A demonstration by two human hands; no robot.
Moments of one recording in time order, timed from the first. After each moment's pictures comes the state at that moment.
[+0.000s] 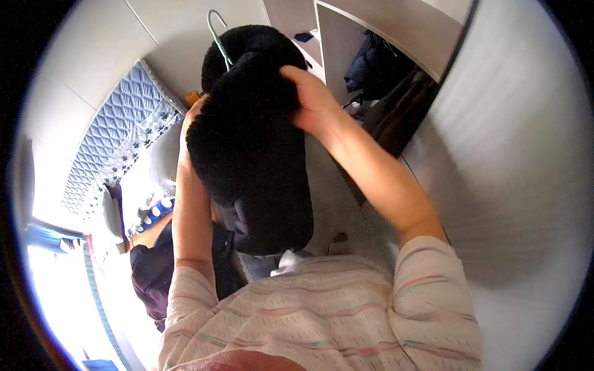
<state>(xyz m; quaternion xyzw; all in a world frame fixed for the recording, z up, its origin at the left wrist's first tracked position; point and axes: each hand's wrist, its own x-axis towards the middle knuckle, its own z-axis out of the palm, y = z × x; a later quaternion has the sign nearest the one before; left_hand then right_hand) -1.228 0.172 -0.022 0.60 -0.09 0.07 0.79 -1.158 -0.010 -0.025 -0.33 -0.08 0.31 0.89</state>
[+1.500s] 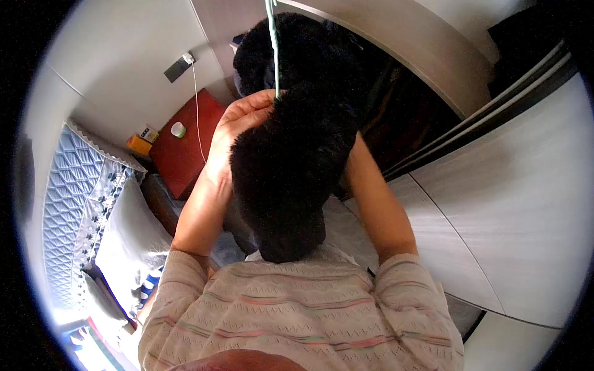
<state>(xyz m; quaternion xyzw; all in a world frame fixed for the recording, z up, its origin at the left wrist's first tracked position) -1.054 0.184 -0.049 0.41 -0.19 -0.22 0.87 -1.061 0.019 -0.080 -0.46 0.09 0.02 0.88</state>
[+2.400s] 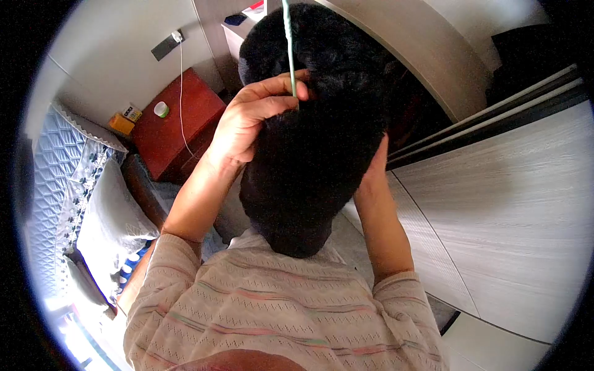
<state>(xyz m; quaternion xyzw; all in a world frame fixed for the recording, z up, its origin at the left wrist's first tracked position) -1.051 0.139 -0.055 0.51 -0.22 -0.13 0.82 -1.102 -0.045 -0.098 -0.37 -0.02 -0.03 0.93</state>
